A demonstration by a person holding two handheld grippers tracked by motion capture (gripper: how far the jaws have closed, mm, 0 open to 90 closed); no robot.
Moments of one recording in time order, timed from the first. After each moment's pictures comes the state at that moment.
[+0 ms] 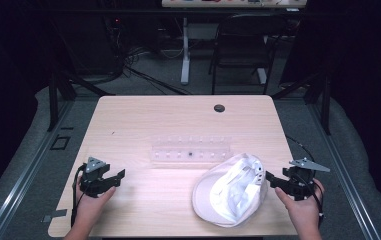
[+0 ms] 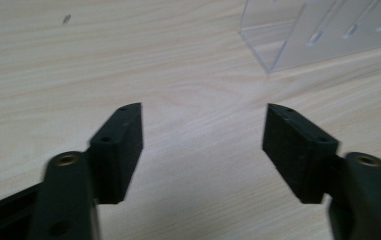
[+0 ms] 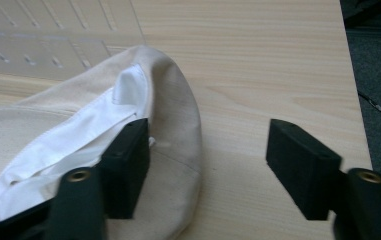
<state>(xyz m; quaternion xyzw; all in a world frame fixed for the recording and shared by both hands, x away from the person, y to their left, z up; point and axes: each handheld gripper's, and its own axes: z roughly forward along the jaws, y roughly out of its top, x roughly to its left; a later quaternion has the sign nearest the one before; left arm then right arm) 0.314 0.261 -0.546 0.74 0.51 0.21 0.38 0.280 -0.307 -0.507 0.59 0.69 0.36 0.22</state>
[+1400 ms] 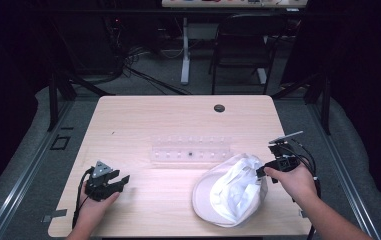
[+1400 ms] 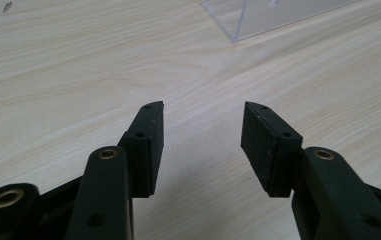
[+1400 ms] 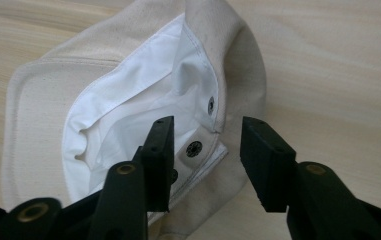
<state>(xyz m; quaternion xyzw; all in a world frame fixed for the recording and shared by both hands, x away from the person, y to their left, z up) 0.310 0.253 -0.560 0.78 0.47 0.19 0.36 0.344 -0.281 -0.475 0.64 0.74 0.20 -0.01</state>
